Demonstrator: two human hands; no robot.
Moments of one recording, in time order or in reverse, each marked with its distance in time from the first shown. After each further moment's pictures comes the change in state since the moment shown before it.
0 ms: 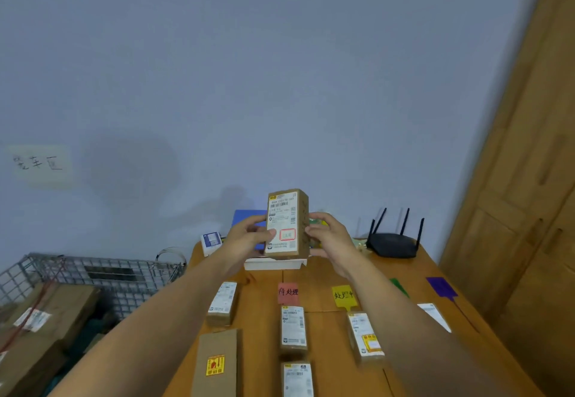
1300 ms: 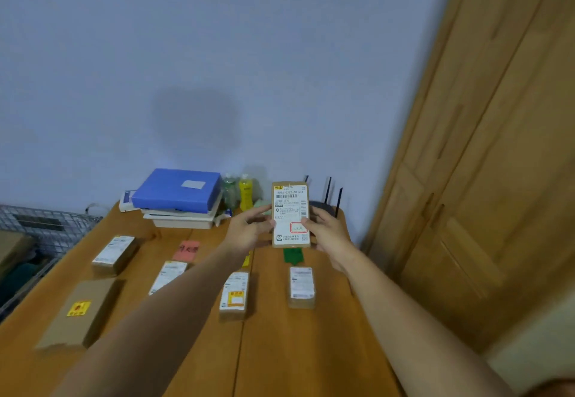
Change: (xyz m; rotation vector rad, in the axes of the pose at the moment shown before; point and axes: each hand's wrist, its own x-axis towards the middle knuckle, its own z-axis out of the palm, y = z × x) left_hand -0.005 -0.024 0.425 -0.103 0.091 -0.070; right_hand -0.032 0.019 -0.406 -0.127 -0.057 0.108
